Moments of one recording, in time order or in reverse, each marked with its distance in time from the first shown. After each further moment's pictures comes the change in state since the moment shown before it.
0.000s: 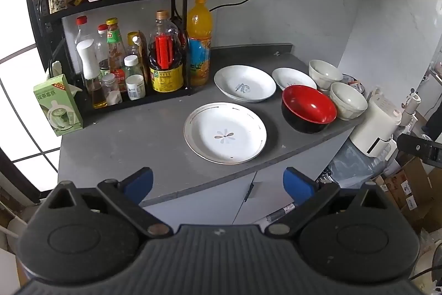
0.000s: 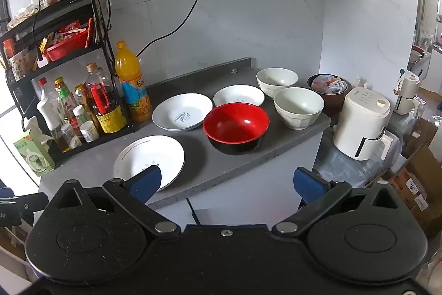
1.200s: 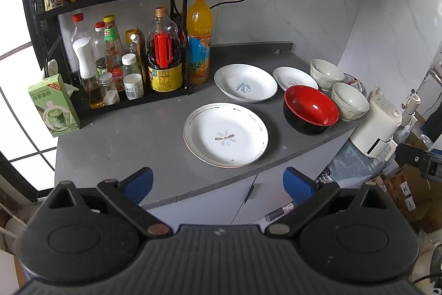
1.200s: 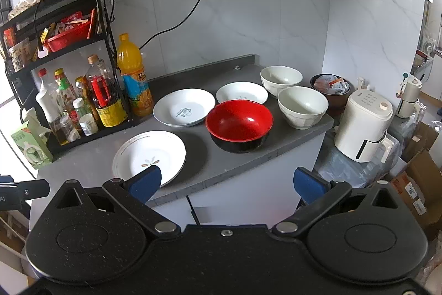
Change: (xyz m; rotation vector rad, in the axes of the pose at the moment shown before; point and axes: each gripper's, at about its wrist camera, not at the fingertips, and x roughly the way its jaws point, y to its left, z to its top) left arm 0.011 0.005 0.008 -0.006 0.015 -0.010; right arm 0.012 0.012 0.002 -0.030 0.022 -0.006
